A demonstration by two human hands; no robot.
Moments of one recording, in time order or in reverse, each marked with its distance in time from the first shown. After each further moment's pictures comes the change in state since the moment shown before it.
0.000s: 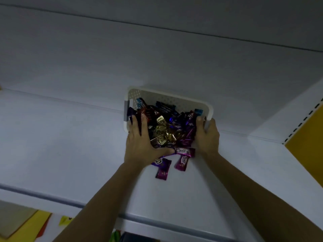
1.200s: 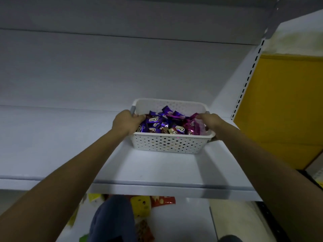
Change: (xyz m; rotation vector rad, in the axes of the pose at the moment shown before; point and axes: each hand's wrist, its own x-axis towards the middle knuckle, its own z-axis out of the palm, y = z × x) left_hand -0.015 0.108 -0.023 -0.164 -0.076 -0.178; right_hand 0.001 -0.014 -0.175 -0.121 -0.236 0.604
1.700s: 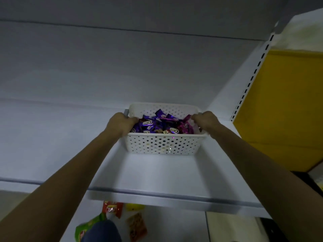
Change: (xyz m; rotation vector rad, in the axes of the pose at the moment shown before) left_hand 0.006 0.017 0.012 -0.076 -0.085 -0.175; right_hand 0.049 -0.003 -0.010 -0.211 -0.011 -0.178
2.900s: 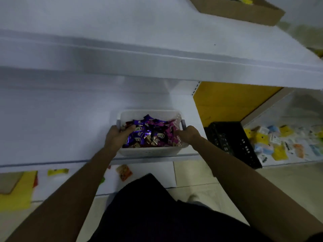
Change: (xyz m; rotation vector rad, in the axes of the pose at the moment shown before) left_hand -0.101 0.010 -0.017 -0.259 -0.280 -0.236; right_hand -0.157 -0.014 -0.051 -0.155 -0.147 0.449
